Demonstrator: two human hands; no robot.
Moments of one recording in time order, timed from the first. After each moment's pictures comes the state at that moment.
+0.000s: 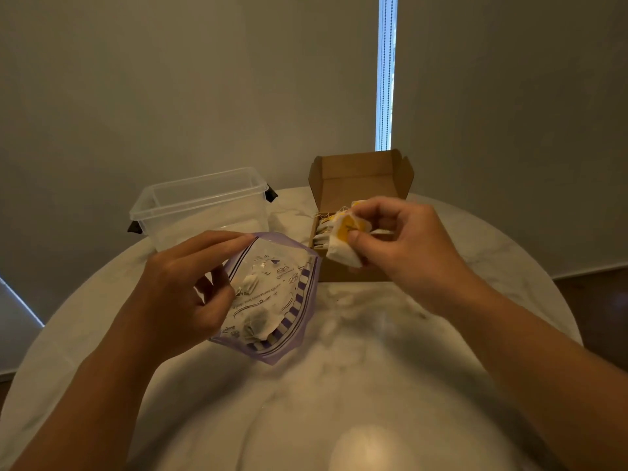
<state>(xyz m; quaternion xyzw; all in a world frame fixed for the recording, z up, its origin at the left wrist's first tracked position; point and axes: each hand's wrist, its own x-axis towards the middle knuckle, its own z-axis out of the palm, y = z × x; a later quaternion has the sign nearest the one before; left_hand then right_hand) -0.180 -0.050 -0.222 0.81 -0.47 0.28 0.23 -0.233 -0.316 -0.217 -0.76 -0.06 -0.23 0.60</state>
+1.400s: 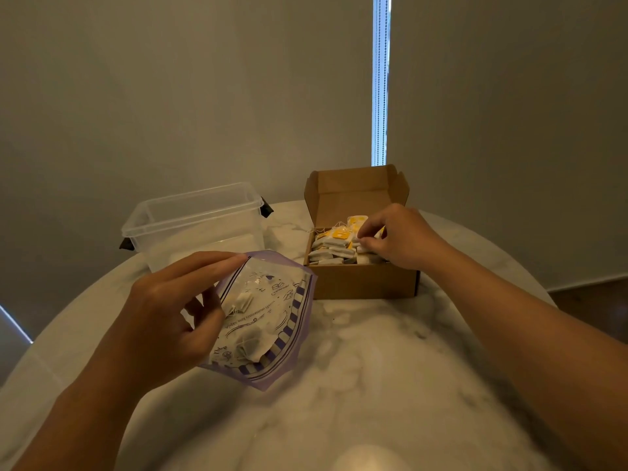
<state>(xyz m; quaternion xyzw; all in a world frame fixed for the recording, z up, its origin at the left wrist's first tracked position) -0.179 -0.052 -0.221 0.80 -0.48 0.27 0.26 -0.142 -0.381 -0.224 -0.95 -0.03 -0.20 0.23</state>
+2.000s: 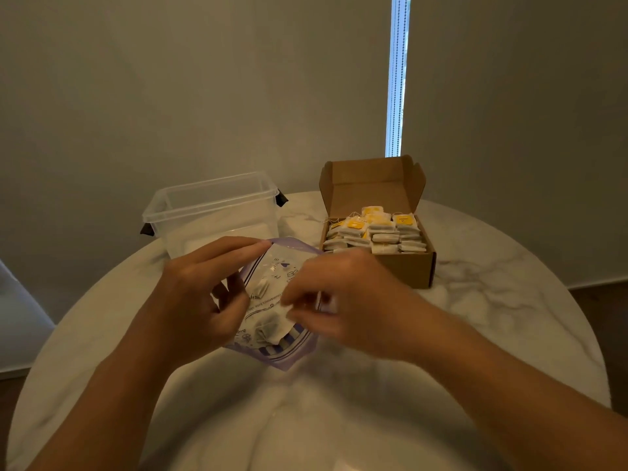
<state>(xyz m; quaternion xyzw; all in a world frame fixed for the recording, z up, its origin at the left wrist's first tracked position) -0.180 -0.054 -0.222 0.81 -0.47 0.28 0.22 -0.239 -0.269 -0.216 -0.90 -0.32 -0.18 0.24</state>
